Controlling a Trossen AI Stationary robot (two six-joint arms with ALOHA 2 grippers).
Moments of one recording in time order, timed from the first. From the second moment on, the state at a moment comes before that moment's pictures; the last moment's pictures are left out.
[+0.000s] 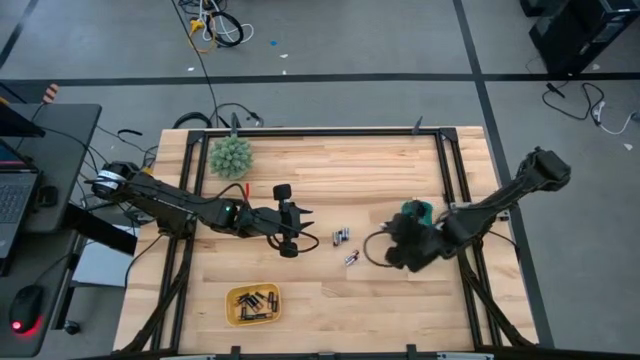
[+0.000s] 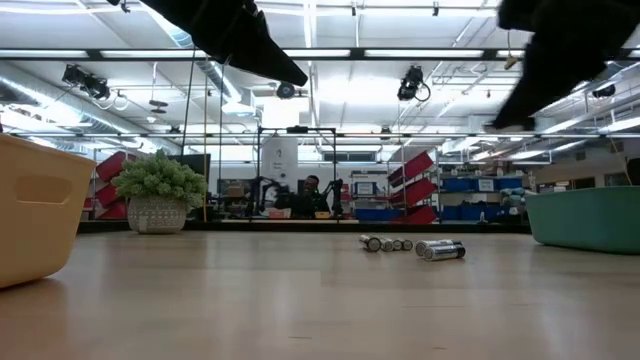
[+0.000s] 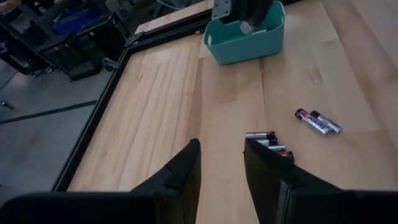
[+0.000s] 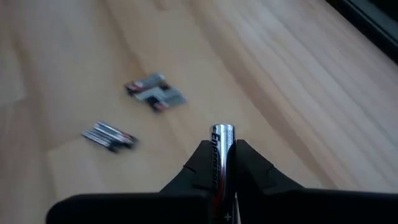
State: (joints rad) left arm -0.23 1.40 0.89 -0.02 -0.50 0.13; right arm 0.52 1.26 0.81 -0.72 0.69 0.86
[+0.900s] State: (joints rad) left arm -0.23 1.40 0.81 0.09 -0.50 0.16; right arm 0.62 1.11 0.61 -1.10 0.69 2.02
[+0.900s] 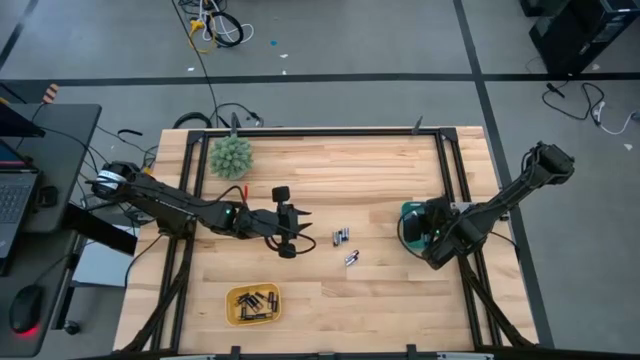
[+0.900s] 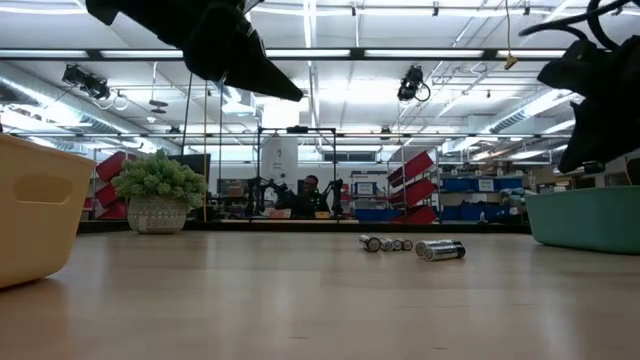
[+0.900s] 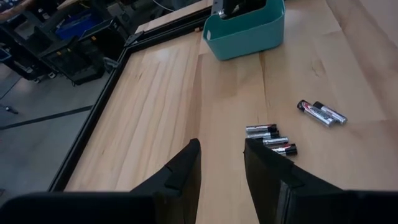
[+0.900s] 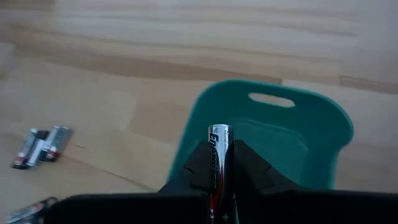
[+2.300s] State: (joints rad) left arm -0.23 1.40 0.80 0.14 -0.51 0.20; right arm 0.62 1.12 0.61 -1.09 0.68 2.02
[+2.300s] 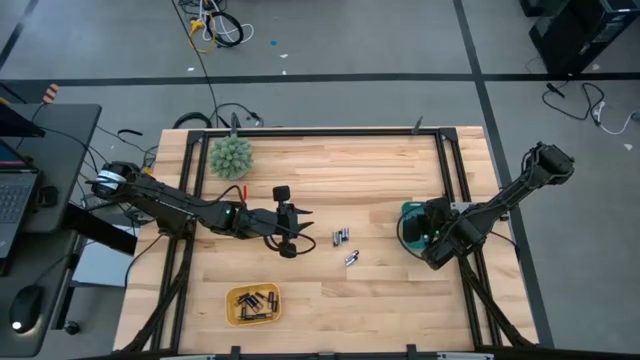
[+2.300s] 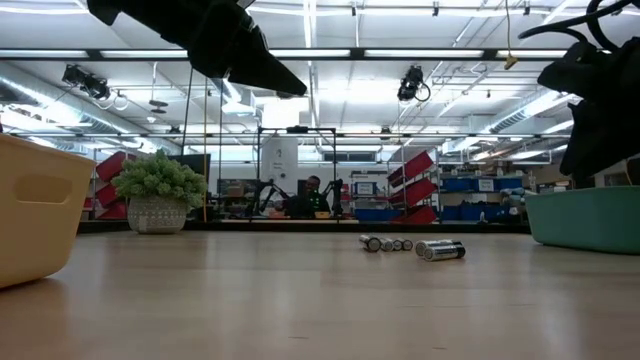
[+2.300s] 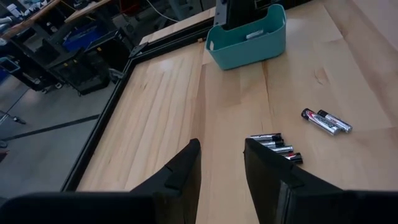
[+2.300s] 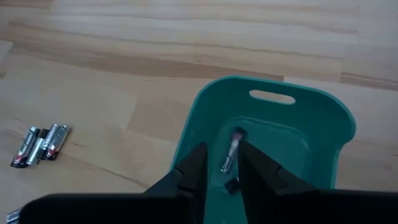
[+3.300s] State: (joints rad) left arm -0.23 1.40 0.80 0.15 -0.51 0.18; right arm 0.52 1.16 0.81 -0.41 0.72 0.72
